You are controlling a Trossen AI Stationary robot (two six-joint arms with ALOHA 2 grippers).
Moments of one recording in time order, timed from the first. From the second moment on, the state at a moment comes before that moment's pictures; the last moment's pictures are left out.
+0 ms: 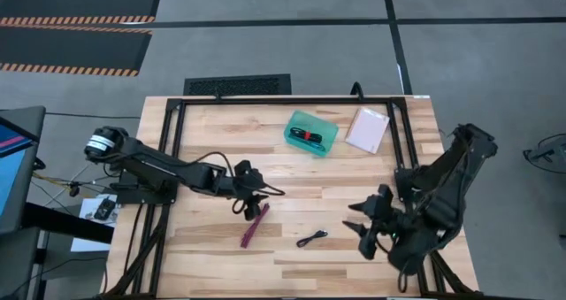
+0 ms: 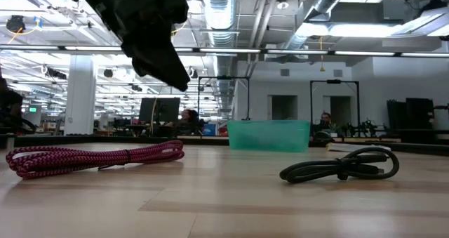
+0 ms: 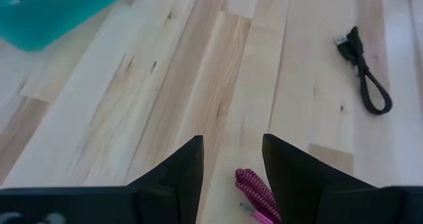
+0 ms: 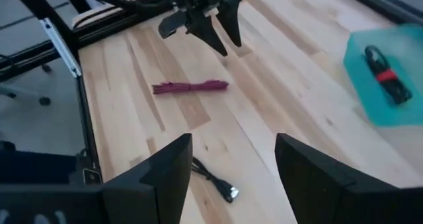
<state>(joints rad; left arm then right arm) -0.22 1.47 0.85 -0.20 -0.27 -0.41 0.87 1.45 1.47 -1.11 0.87 1.20</state>
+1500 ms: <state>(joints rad) -0.44 1.52 0.68 -0.04 -0.53 -0.68 0.87 1.58 1.47 -0.82 0.95 1.20</state>
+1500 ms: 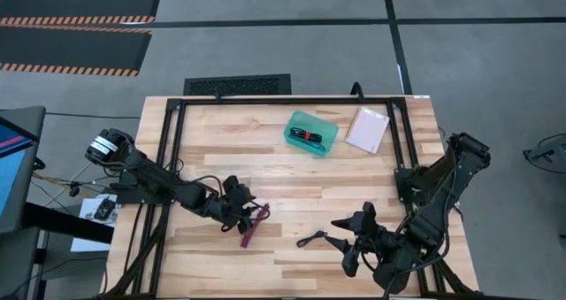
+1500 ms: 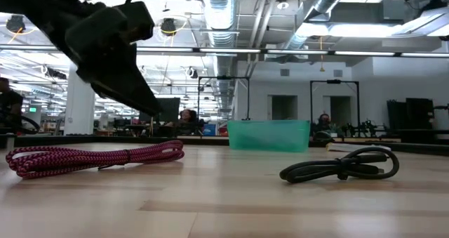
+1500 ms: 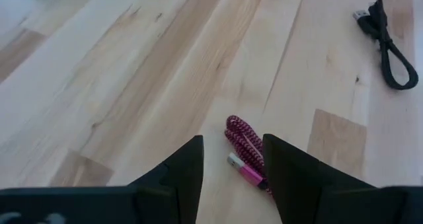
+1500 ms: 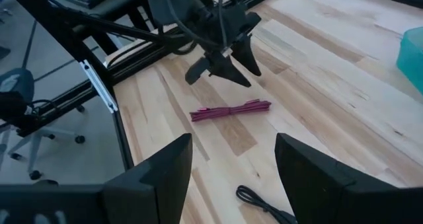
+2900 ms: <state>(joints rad) -0.36 1.25 0.62 -0.07 -0.32 -0.42 0.76 1.57 1.47 -0.77 1.01 1.02</state>
